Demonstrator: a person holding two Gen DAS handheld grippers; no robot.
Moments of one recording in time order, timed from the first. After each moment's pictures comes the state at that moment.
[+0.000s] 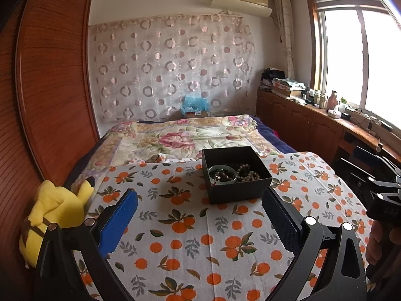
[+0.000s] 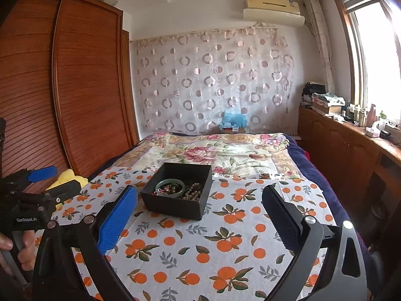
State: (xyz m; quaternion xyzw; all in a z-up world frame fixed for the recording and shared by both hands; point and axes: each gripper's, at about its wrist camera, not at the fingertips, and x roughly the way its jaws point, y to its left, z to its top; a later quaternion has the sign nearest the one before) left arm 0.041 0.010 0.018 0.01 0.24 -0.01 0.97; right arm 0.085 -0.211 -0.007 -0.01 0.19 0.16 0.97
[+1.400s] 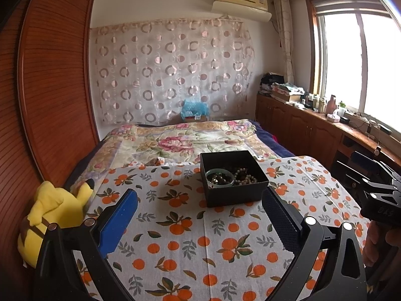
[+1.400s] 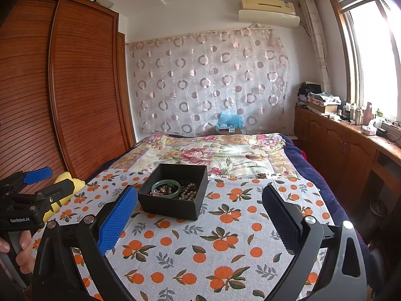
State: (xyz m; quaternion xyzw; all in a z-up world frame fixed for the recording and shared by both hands) left arm 0.036 0.006 0.023 0.01 0.23 -0.01 0.97; right arm 0.080 -0.216 -0.005 0.00 0.19 0.16 0.97
